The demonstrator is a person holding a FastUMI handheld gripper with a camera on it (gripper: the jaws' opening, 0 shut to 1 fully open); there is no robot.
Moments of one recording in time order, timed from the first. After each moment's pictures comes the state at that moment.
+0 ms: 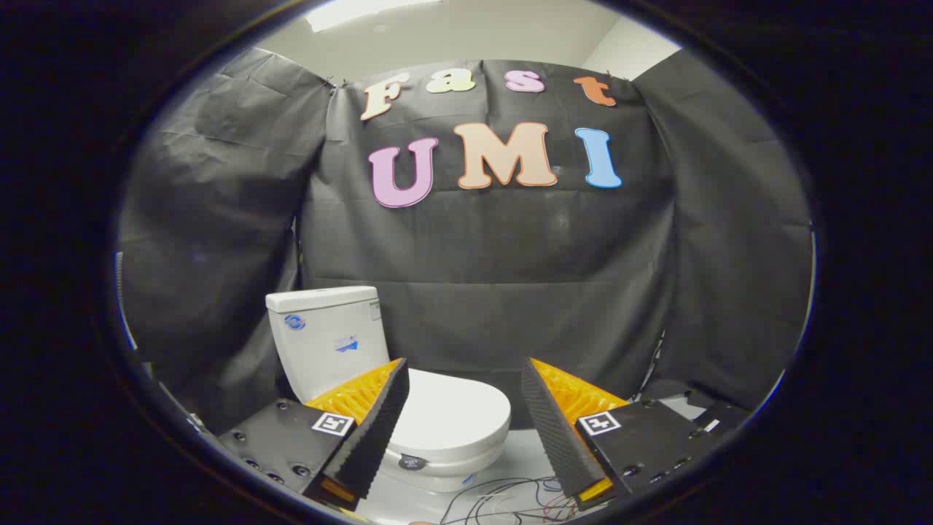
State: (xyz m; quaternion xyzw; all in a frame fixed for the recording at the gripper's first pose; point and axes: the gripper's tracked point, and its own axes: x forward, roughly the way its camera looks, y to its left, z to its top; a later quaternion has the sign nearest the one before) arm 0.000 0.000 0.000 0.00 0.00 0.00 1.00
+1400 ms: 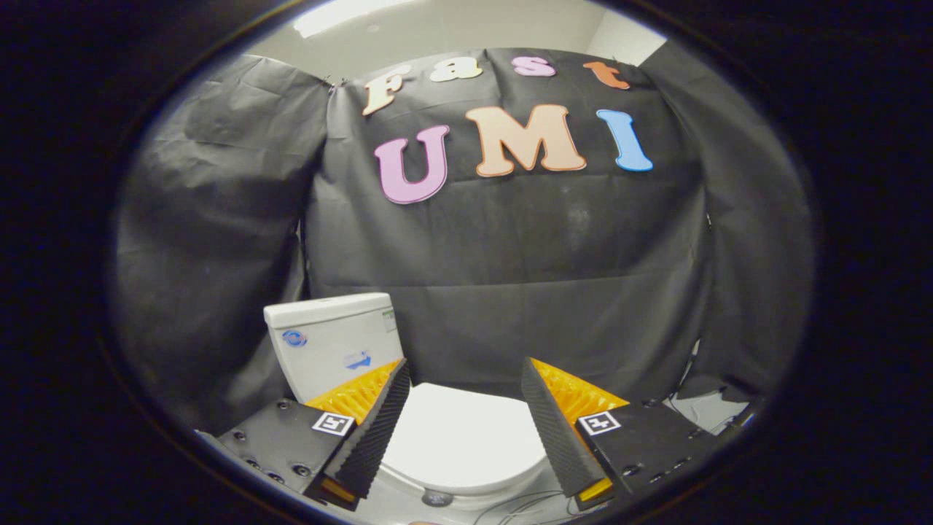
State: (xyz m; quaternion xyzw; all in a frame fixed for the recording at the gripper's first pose) arm 0.116 0.050 0.000 0.05 -0.01 0.04 1.00
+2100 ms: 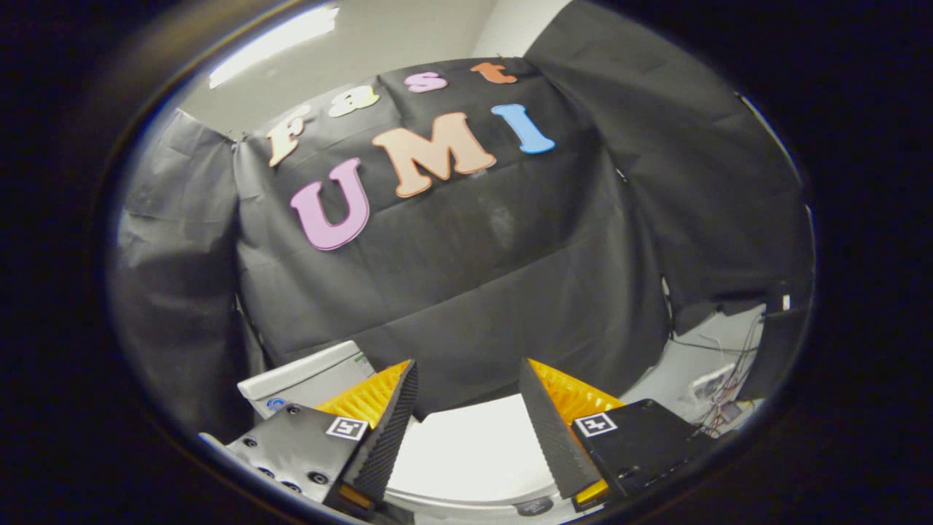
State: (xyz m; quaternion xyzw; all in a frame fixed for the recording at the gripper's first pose) arm 0.123 0.070 -0.043 0.22 -0.05 -0.11 0.97
